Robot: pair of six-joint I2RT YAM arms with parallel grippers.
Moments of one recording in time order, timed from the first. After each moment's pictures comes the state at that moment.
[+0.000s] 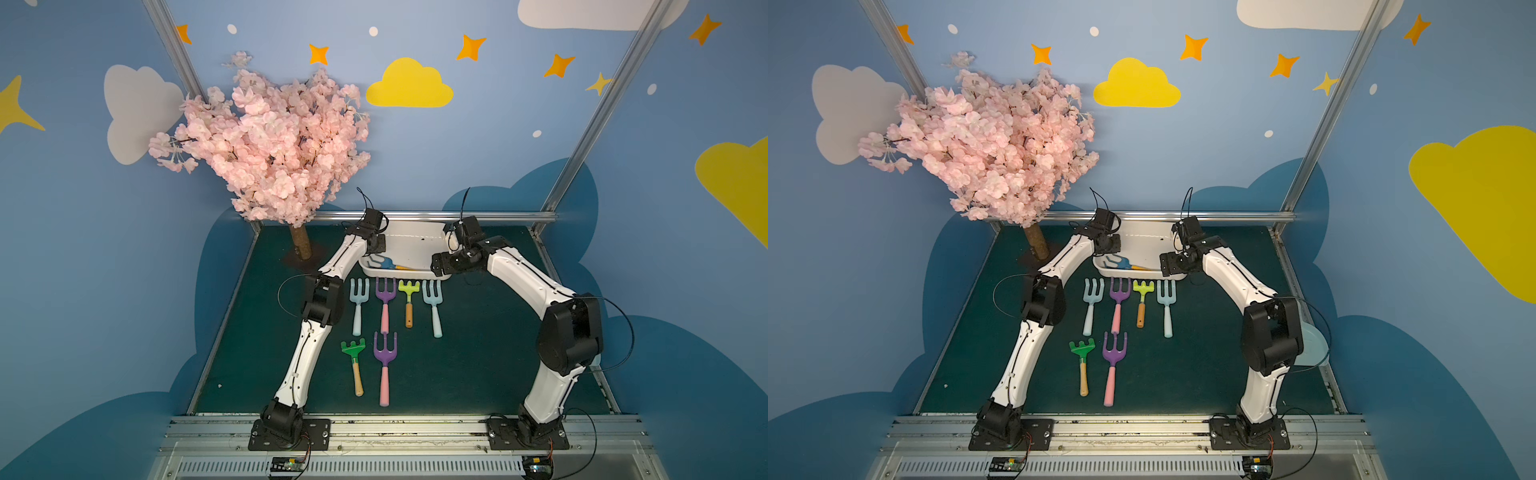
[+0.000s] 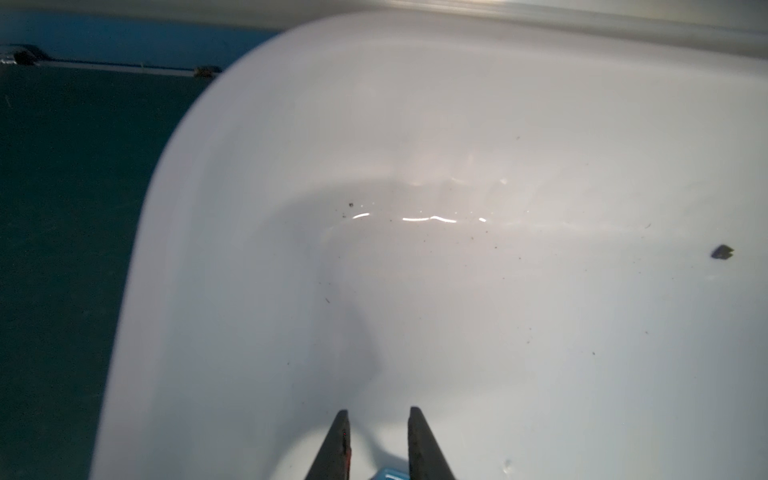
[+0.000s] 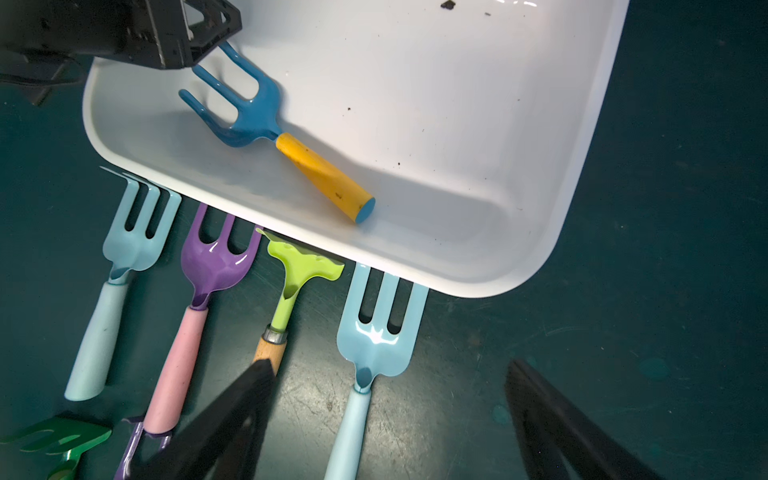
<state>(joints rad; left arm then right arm) -0.33 2.70 2.52 -0.76 -0.09 -0.33 0.43 1.83 1.57 -0.74 -0.08 0.14</state>
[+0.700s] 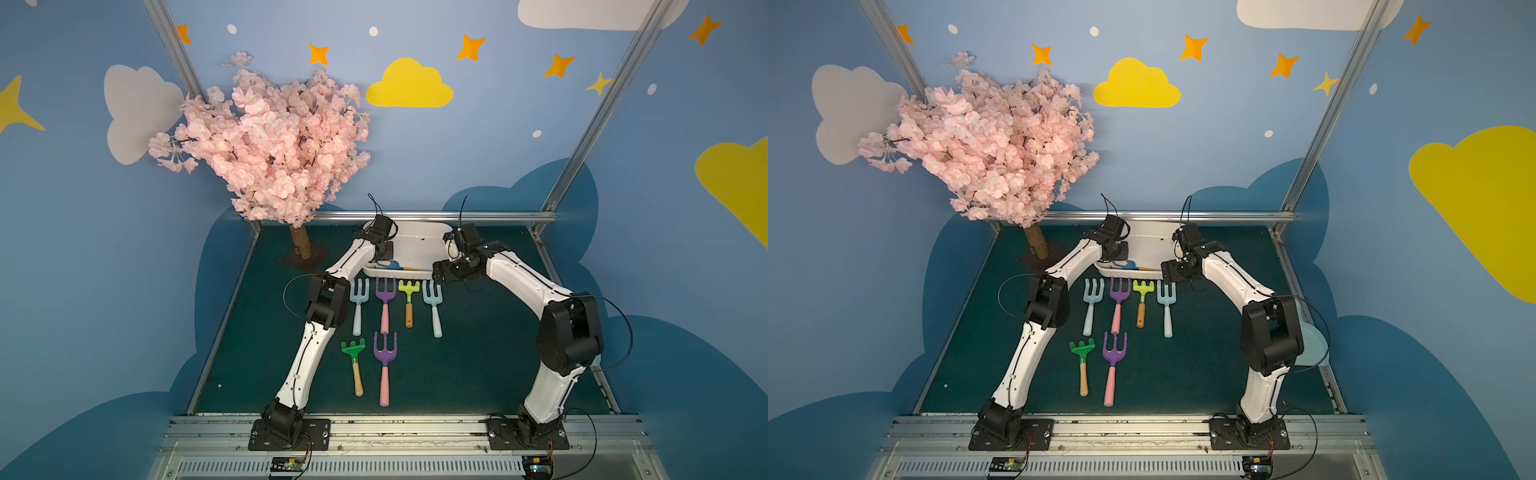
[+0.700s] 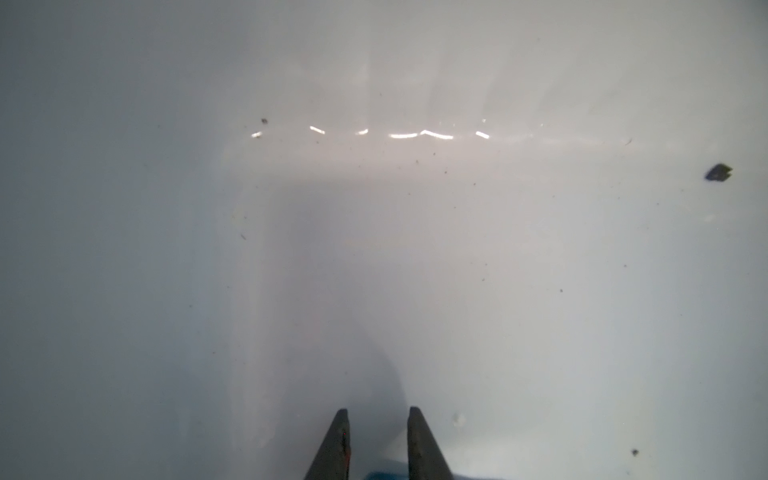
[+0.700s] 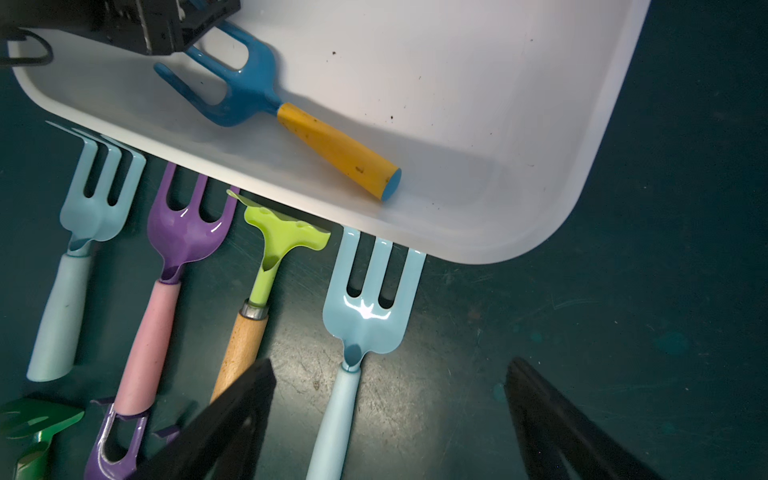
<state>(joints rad) -0.38 2.67 2.43 -0.75 -0.11 -0.34 0.43 1.83 1.50 -0.74 -0.08 0.13</state>
